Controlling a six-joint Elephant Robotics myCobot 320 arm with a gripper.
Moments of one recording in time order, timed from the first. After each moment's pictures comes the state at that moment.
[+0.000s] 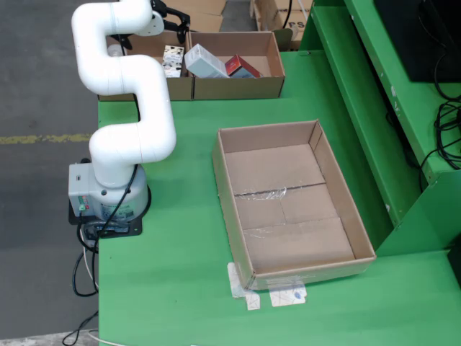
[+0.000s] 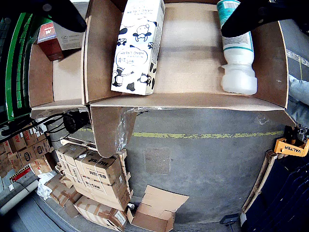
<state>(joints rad) 1.64 -1.16 -0.03 -0.15 1.28 0.13</state>
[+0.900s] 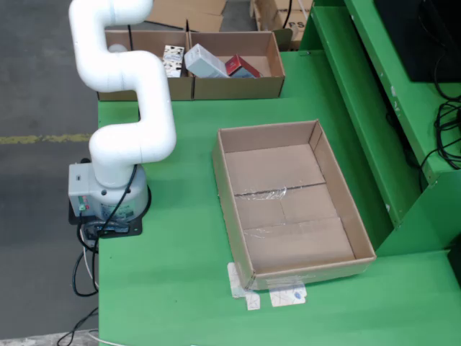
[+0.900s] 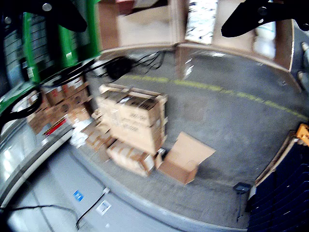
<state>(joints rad) 1.64 -1.02 -0.03 0.14 1.00 -0.14</state>
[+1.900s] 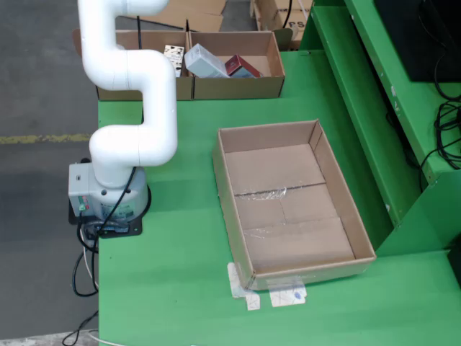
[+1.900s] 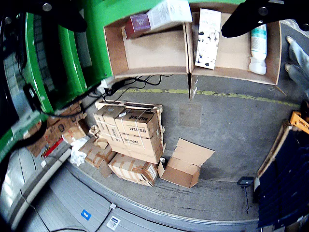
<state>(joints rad) 1.52 -0.73 -0.03 -0.18 1.12 -0.10</state>
